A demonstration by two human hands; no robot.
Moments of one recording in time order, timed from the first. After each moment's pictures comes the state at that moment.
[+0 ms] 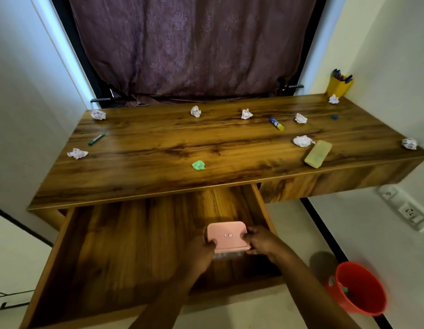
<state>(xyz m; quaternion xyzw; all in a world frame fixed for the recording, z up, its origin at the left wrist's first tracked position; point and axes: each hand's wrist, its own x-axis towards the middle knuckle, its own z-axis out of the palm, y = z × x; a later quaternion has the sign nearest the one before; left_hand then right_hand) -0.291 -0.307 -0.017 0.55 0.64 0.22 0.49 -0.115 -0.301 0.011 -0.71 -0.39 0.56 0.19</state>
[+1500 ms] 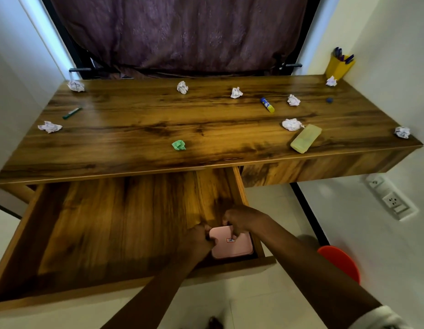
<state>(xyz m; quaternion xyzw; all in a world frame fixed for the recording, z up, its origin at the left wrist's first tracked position) -0.230 -0.315 -0.048 0.64 0.64 0.11 0.40 -0.073 -0.279 0.011 -0.50 -0.83 0.23 -0.10</state>
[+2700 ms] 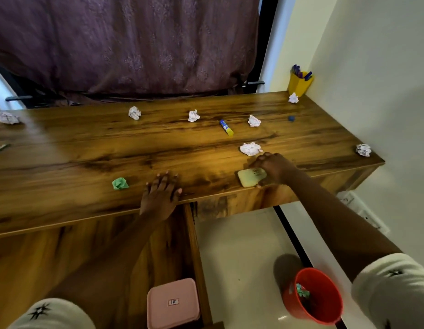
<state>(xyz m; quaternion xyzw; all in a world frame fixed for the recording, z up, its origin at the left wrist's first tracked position) -0.167 -0.103 -0.026 0.79 0.61 0.03 0.06 0.178 -0.100 0.080 -0.59 -0.79 0.02 -0.16</state>
